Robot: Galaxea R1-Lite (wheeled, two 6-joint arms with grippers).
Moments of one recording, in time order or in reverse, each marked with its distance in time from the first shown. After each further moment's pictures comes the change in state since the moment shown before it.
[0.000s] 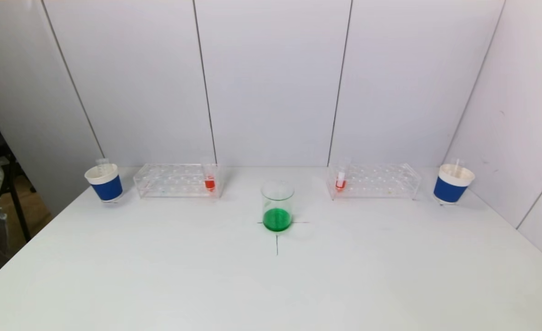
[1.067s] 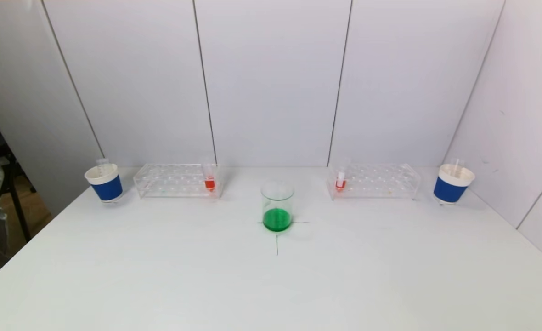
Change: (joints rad) left arm 0.000 0.000 0.000 0.000 0.000 0.000; right arm 0.007 -0.200 0.255 -0.020 -0.190 -0.002
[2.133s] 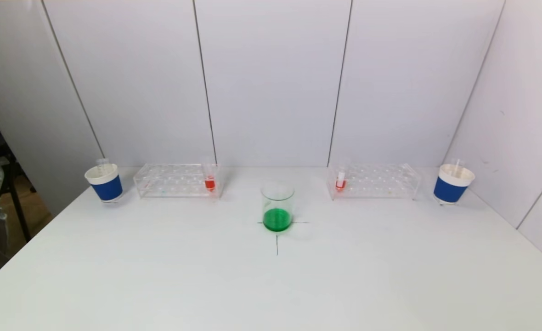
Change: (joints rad) left arm 0.000 0.000 0.000 0.000 0.000 0.000; right arm 0.001 0.000 0.008 0.001 0.000 0.014
